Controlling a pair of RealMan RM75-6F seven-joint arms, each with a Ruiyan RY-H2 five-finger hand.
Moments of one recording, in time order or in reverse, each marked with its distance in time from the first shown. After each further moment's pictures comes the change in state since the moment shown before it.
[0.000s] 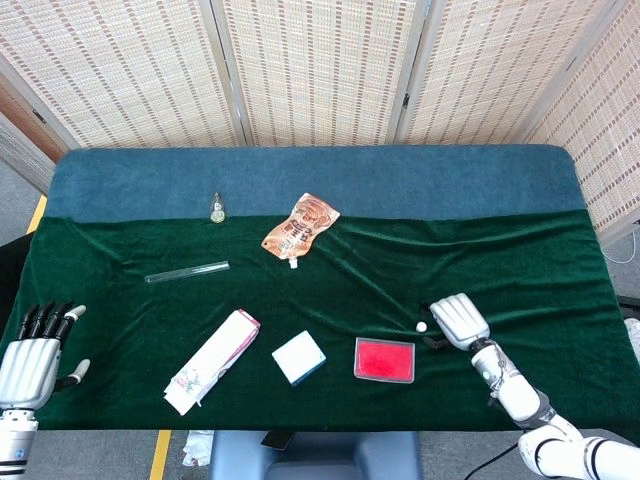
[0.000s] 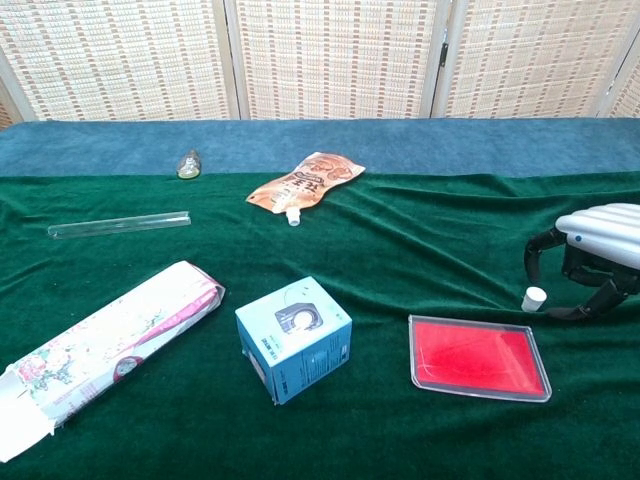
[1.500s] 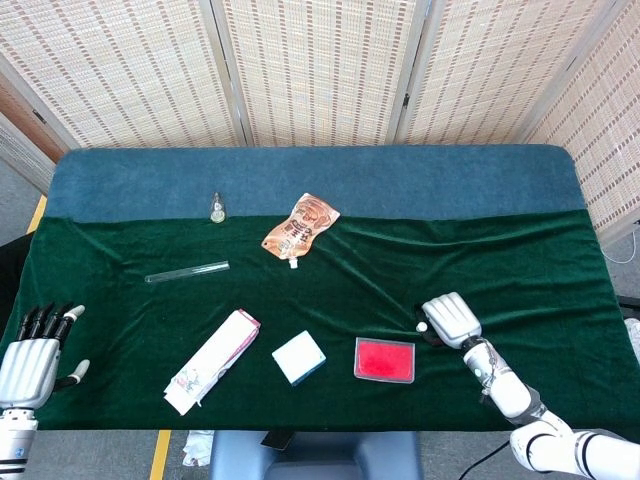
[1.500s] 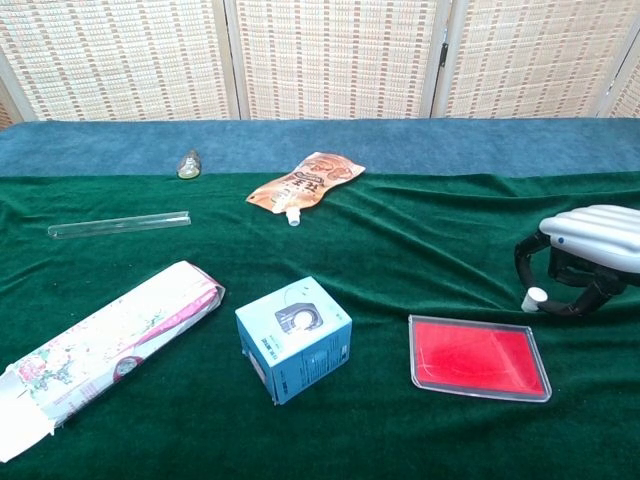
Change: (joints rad) left arm -0.004 -0.010 -0.003 0.027 -0.008 -0.015 -0.027; right arm 0.029 -0.016 -0.001 -0.011 0.046 -0.016 -0.041
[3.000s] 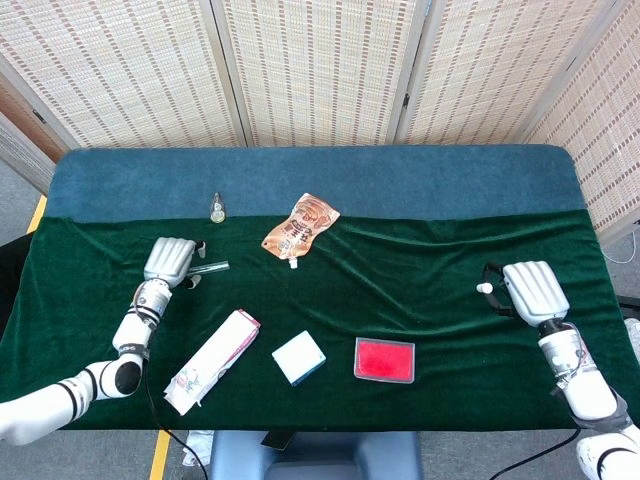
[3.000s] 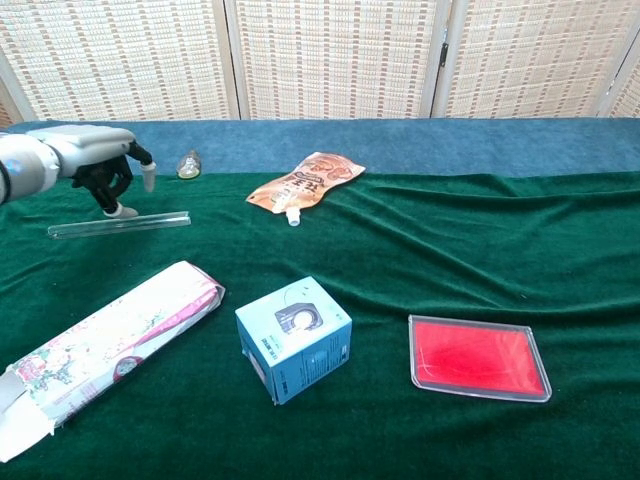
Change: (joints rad) left arm -0.684 -0.383 -0.231 0.425 -0.581 -0.666 0.317; right arm -0.110 0.335 0.084 -0.213 0.024 0.191 0.170
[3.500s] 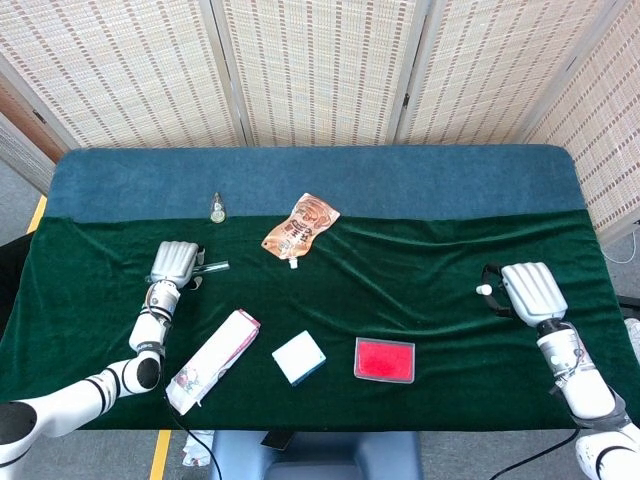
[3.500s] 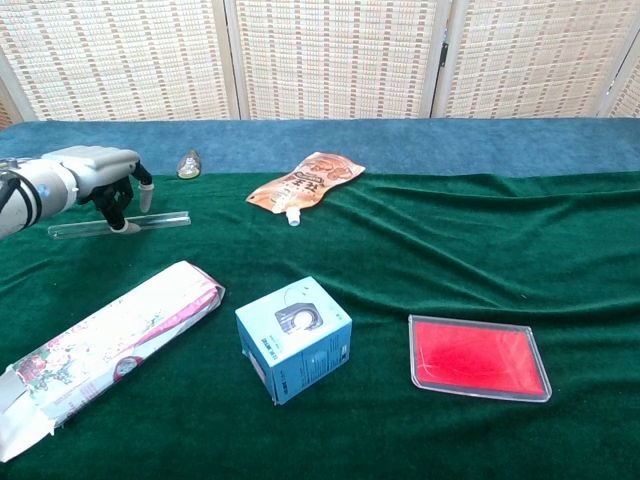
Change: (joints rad) left arm -0.037 -0.123 0.035 0.168 -0.097 0.025 0.043; right arm 0.003 -0.008 -0.002 0.011 0.008 -0.020 0.004
